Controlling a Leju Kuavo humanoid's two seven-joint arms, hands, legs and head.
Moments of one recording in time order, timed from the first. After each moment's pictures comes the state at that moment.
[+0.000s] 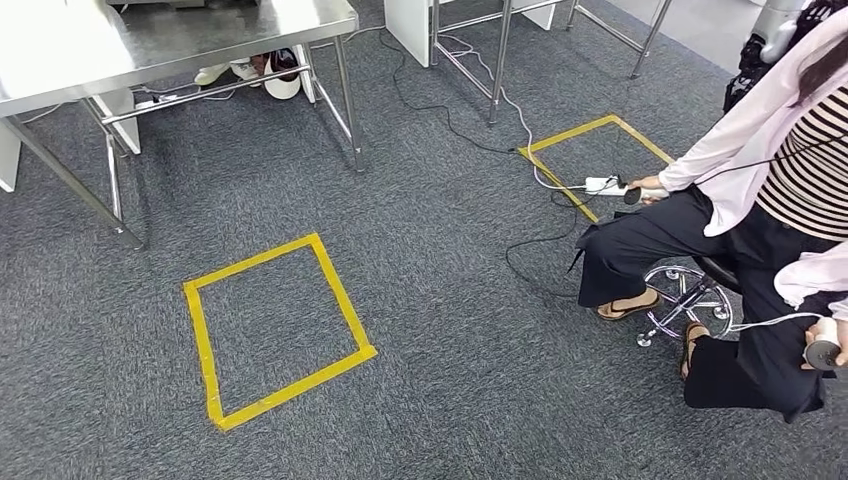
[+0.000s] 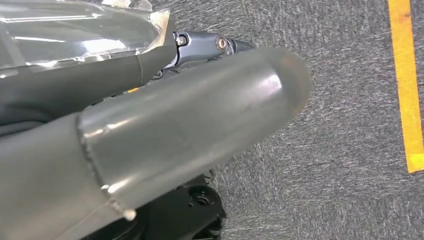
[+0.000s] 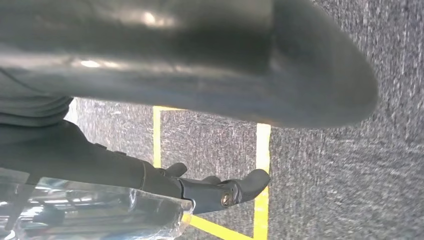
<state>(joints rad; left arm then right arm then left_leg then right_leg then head) -0.06 -0.16 0.93 -0.19 -0.31 -0.06 -0.43 -0.06 0.11 -0.58 -0.18 0.03 -0.43 -0.01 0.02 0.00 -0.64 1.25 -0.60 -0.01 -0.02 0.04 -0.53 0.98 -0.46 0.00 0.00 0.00</state>
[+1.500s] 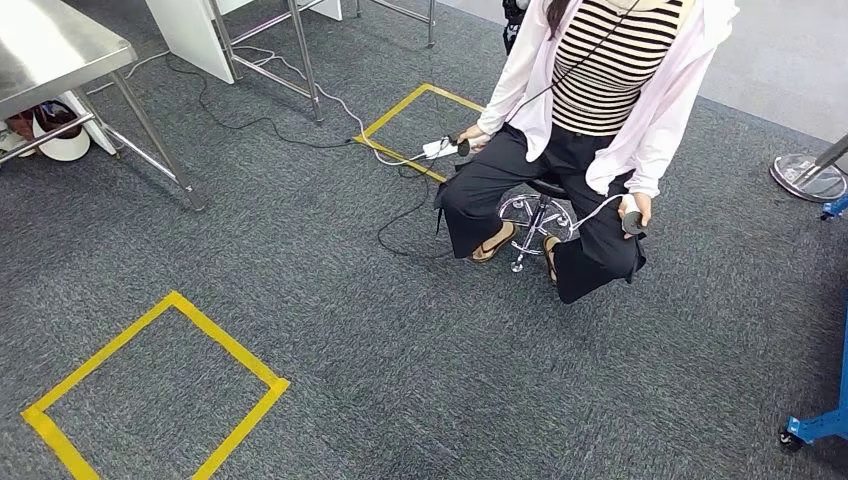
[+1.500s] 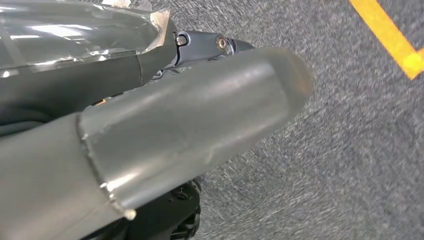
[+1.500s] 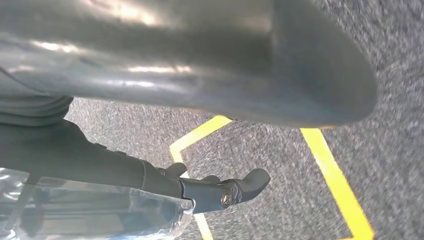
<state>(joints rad) -0.07 -0.16 0.95 -0.19 -0.29 -0.07 -0.43 -0.06 0.12 -0.60 -0.18 0.04 -0.43 -0.03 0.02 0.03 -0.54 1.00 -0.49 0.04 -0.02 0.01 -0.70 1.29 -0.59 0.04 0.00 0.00</state>
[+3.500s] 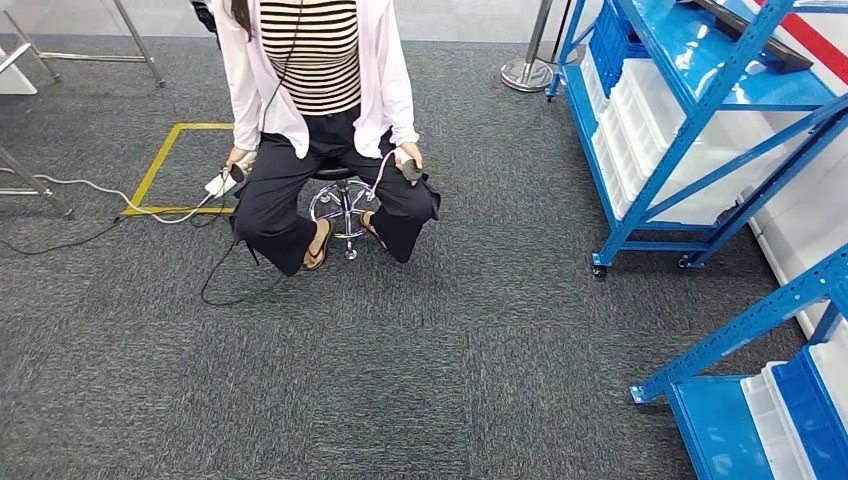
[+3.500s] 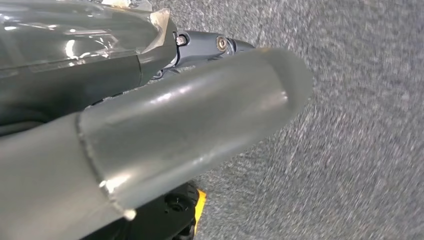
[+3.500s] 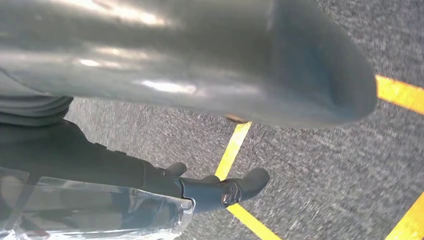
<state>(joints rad) -0.07 -0.15 0.96 -0.19 -0.30 -0.06 -0.44 -0.06 0.12 -0.61 -0.18 0.02 -0.42 -0.03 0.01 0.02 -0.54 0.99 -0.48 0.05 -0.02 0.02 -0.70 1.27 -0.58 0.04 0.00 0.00</state>
